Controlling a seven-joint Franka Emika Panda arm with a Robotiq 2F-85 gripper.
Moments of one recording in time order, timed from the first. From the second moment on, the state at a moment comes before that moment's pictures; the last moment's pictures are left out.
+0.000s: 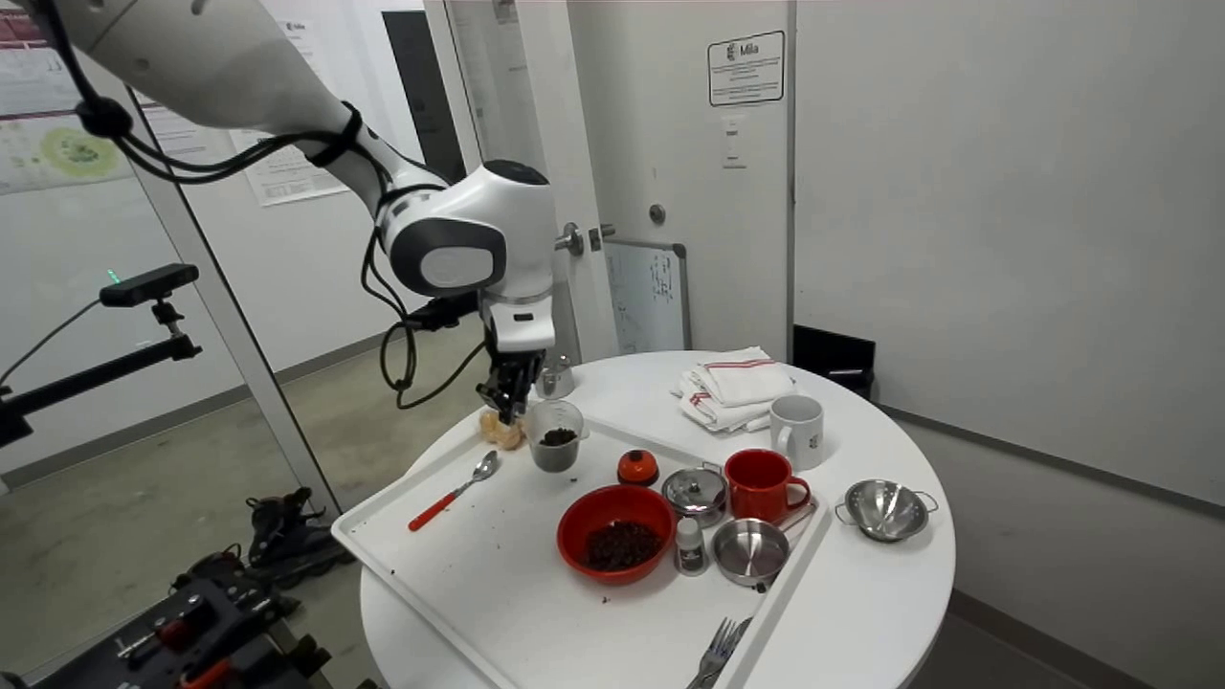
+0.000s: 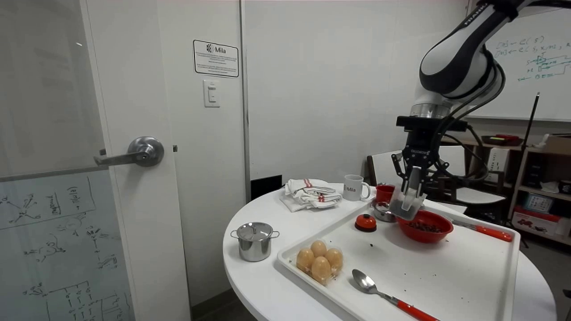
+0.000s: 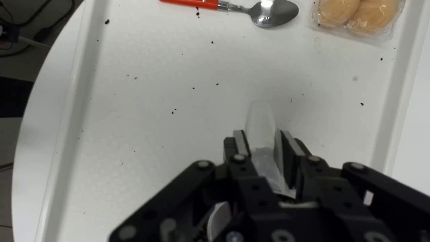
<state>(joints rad) -0.09 0.30 -0.03 -2.21 0.48 2.42 0.94</state>
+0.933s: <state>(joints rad) -0.23 0.44 -0.12 -1.95 0.69 1.96 0.97</state>
